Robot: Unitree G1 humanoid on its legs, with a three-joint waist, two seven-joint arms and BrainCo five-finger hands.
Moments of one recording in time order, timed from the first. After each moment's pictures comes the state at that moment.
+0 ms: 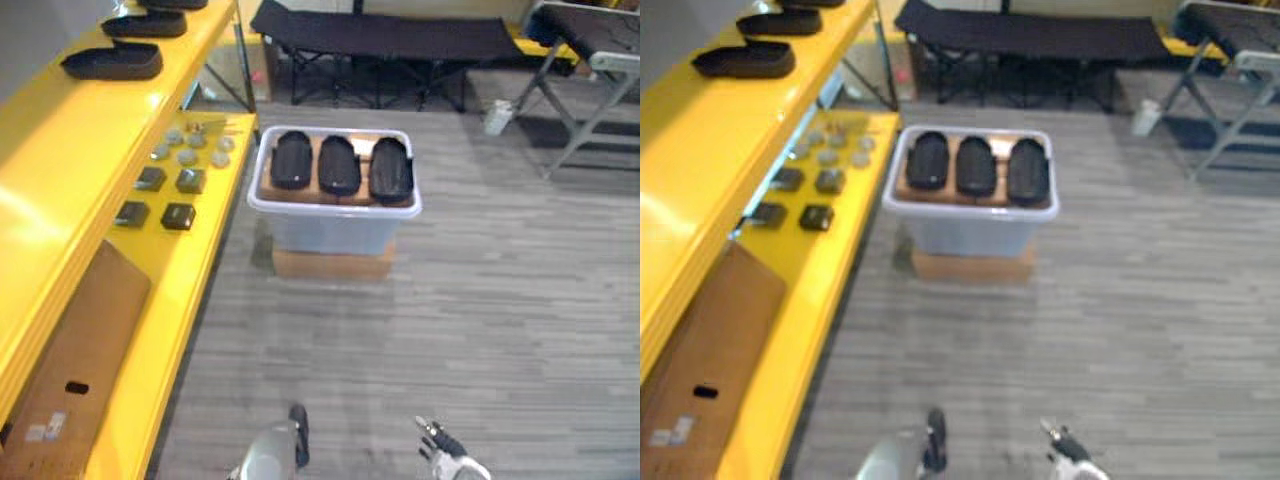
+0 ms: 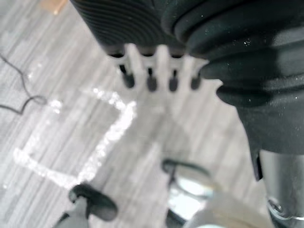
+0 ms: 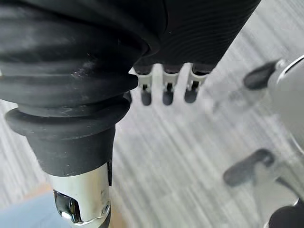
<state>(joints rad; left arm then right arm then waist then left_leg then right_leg) 0.15 0.13 0.14 1.06 -0.29 0.29 0.07 0.03 -0.08 -0.25 1.07 0.42 0.02 0.13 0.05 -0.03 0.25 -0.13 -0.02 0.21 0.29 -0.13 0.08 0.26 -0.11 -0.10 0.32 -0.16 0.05</state>
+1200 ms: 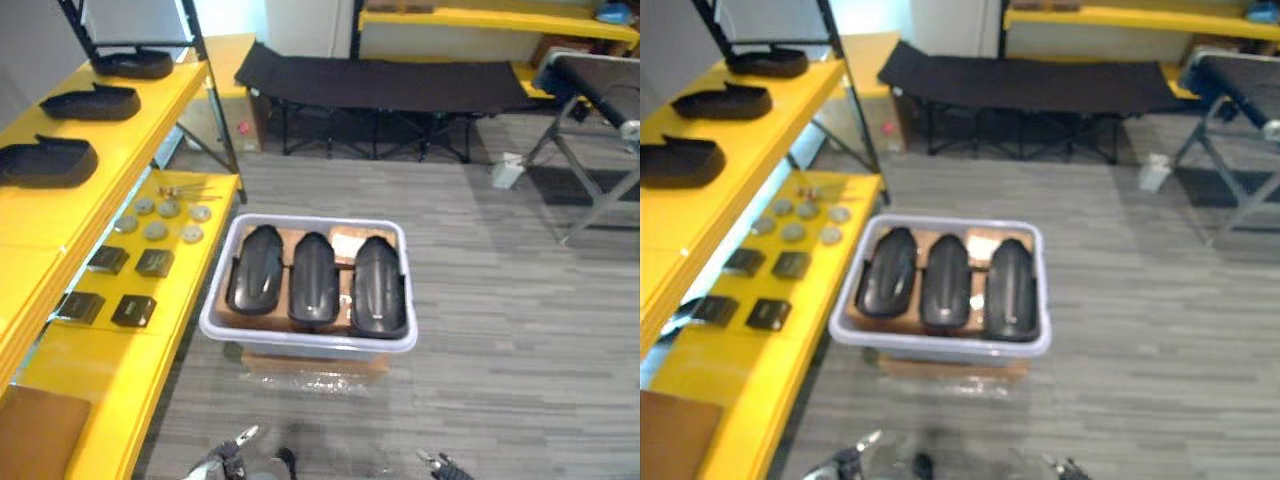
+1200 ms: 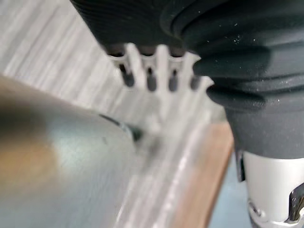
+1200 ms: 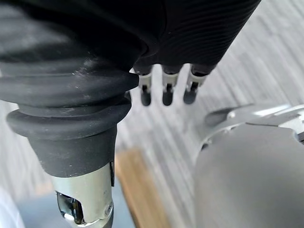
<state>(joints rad) 0.00 0.11 0.08 1.04 -0.29 0.23 0.11 0.13 -0.08 -0.20 1.05 0.02 -0.11 0.25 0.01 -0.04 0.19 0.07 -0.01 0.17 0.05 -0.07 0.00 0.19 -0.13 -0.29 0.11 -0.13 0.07</state>
